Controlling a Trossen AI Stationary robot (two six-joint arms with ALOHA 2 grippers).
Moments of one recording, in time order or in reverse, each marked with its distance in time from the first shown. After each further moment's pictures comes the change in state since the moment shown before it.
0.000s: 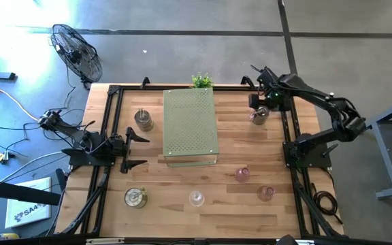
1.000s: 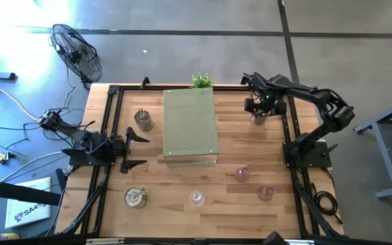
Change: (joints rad) left arm 0.000 0.000 0.000 0.000 0.000 0.000; right arm 0.043 0.171 0.001 0.001 0.049 0.088
